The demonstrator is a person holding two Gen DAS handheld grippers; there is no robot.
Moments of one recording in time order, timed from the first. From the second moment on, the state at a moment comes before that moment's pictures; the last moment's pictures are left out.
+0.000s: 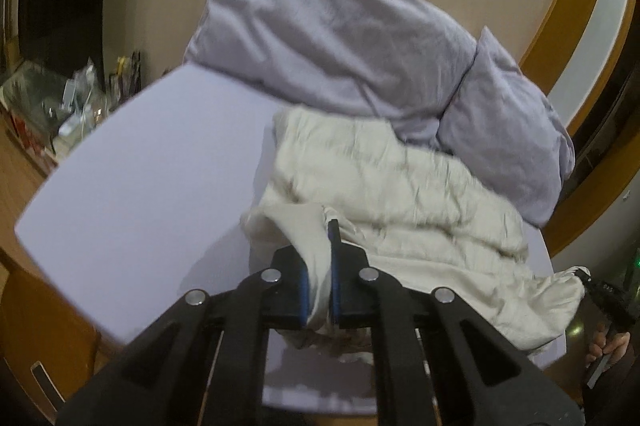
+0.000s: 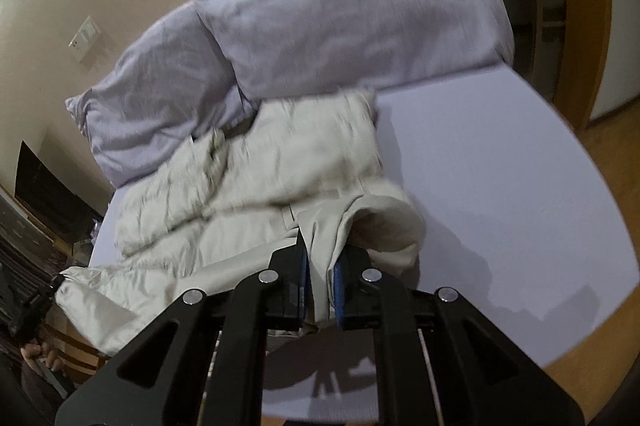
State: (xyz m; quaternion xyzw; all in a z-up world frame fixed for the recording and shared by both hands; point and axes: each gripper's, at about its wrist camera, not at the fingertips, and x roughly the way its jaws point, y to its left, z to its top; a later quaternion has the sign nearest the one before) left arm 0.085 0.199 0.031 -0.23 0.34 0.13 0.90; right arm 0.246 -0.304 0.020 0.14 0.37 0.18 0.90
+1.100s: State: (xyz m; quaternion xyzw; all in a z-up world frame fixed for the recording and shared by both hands) left arm 0.397 0.277 -0.021 -0.21 0.41 0.15 0.88; right arm 0.496 -0.218 -0.016 0.12 0.40 0.07 0.91
